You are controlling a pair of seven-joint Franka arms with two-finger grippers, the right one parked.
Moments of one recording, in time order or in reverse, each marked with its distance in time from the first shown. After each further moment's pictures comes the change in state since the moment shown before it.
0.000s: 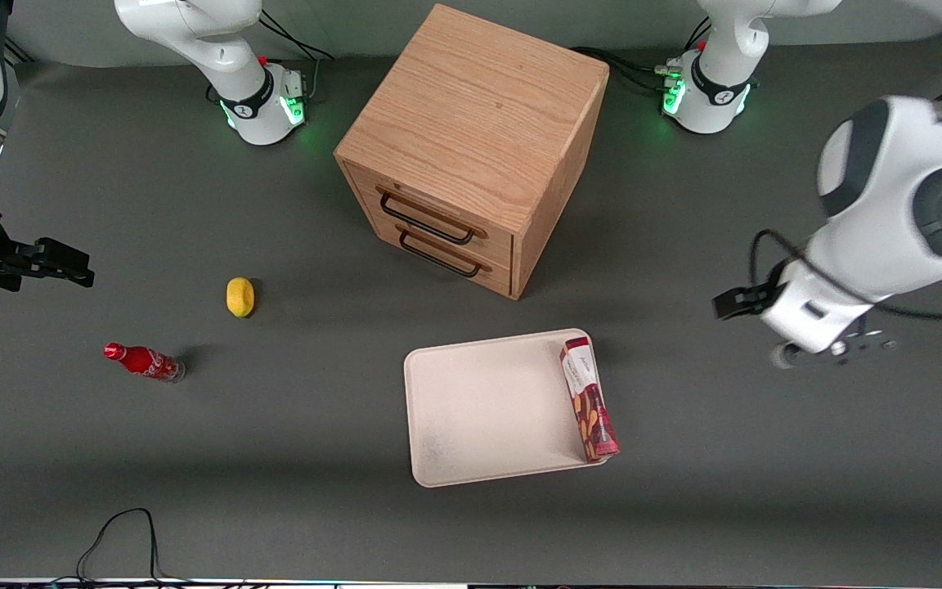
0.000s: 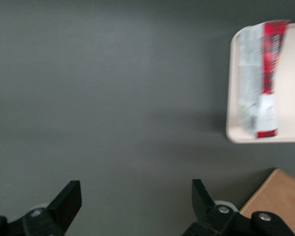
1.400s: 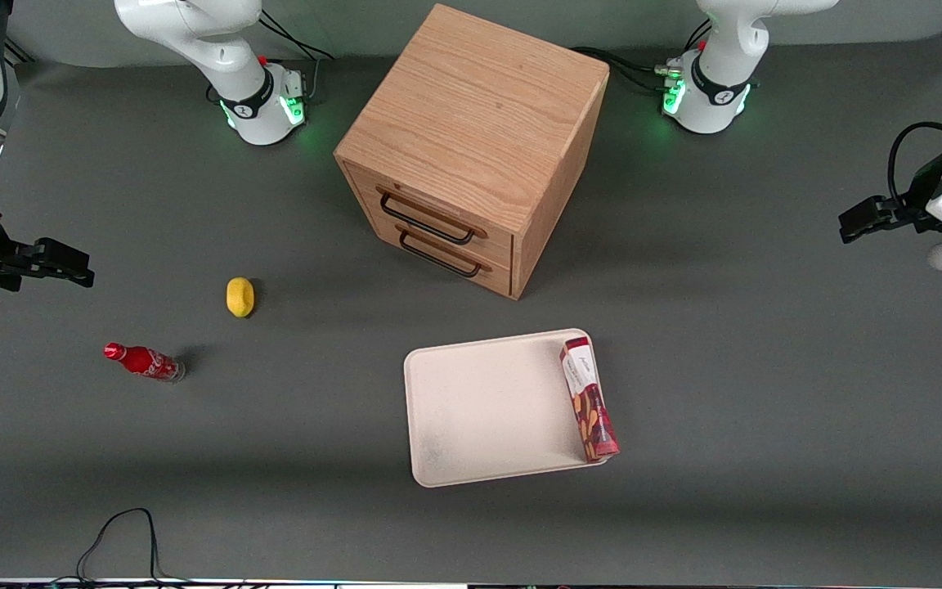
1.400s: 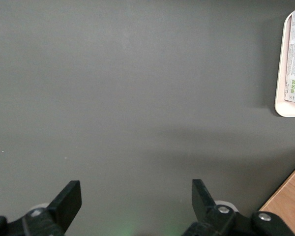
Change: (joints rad) arm 0.081 -0.267 0.091 -0.180 0.021 -0.060 0.158
